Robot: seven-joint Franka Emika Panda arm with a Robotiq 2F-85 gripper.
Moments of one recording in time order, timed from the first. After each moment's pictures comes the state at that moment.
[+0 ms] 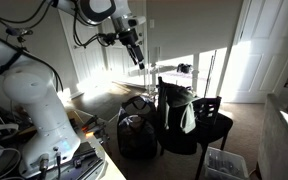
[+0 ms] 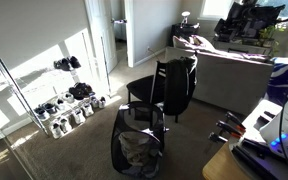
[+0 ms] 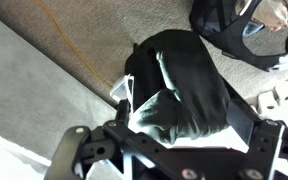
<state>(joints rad) -0.23 -0.69 0.01 -2.71 -0.10 2.30 0.23</state>
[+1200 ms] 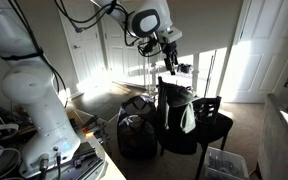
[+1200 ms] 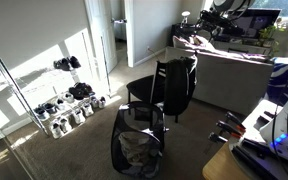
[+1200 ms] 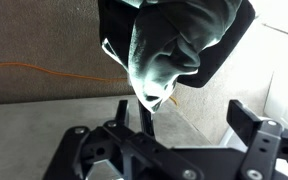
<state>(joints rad) -0.26 -0.10 -0.06 -2.34 -0.01 2.64 0.83</state>
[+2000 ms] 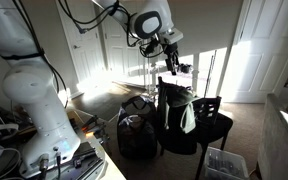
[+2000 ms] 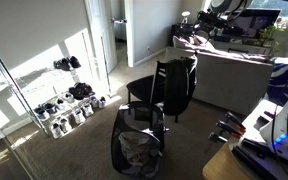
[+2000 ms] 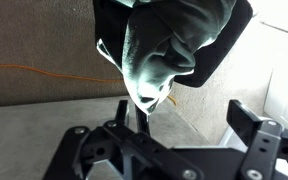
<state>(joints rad) -0.23 -0.06 -0.07 -2.31 -0.01 2.65 0.86</state>
